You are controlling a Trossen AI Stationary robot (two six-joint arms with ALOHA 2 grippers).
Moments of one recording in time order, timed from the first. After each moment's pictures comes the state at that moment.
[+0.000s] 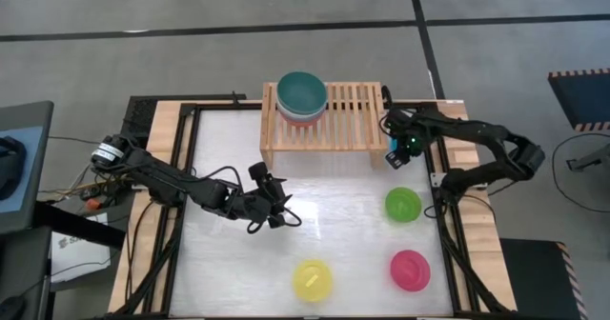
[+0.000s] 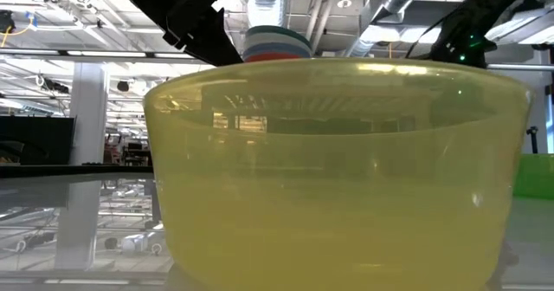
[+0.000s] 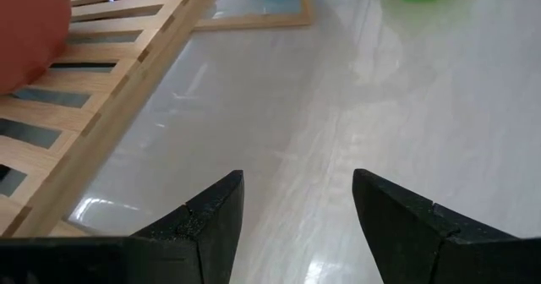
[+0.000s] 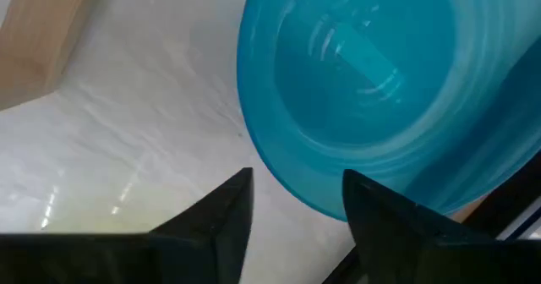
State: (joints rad) left arm -0.31 1.47 0.91 -0.13 -0.74 -0.17; right arm -0.75 1.32 0.72 -0.99 0.13 0.23
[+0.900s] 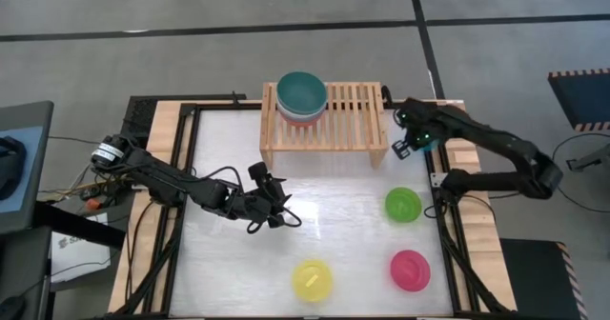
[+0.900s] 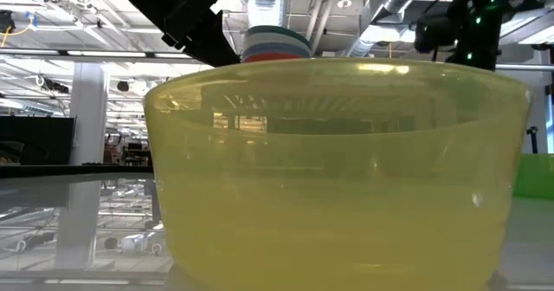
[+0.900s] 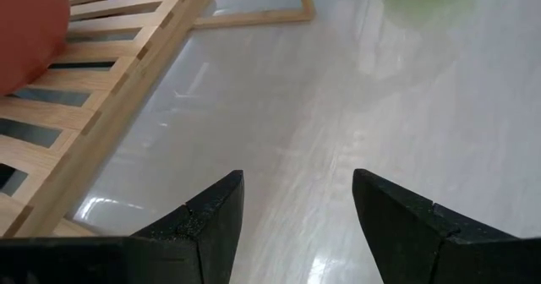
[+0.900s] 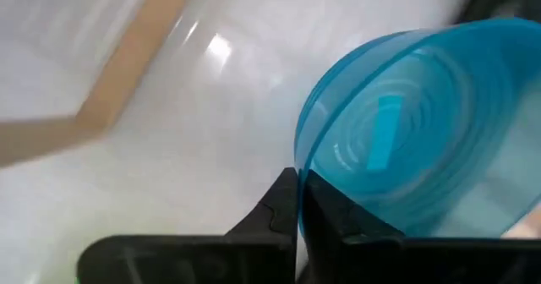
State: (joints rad) left arm -0.31 1.47 0.91 -0.15 -0.74 -0.16; right arm -0.75 1.08 0.82 -1.09 0.23 0.24
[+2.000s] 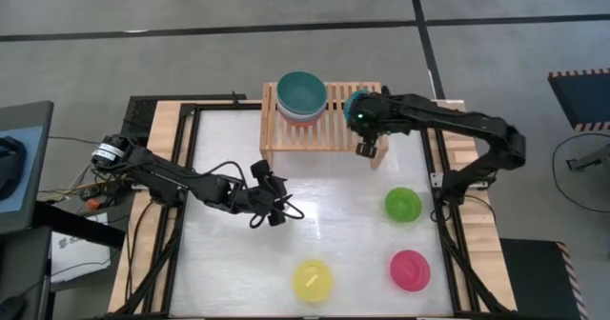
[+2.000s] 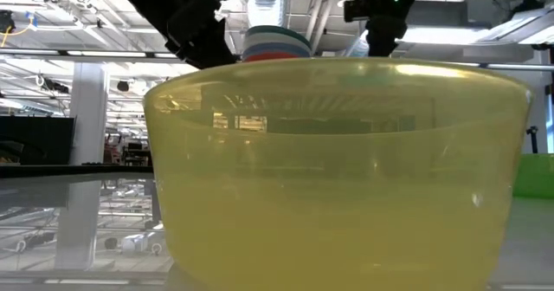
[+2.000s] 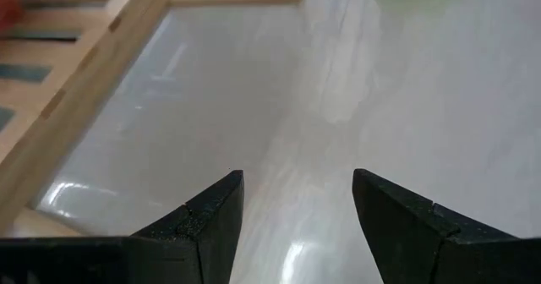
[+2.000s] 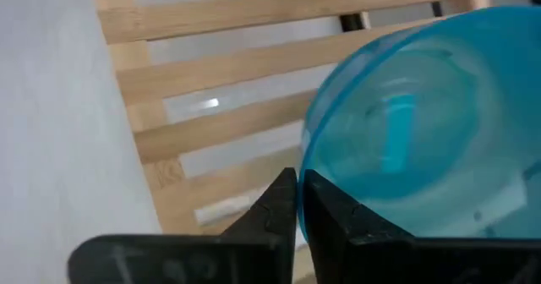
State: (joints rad) left arm -0.25 1.47 0.91 -0.17 -0.63 -0.20; right arm -0.32 1.47 1.42 -1.07 0.32 -0.17
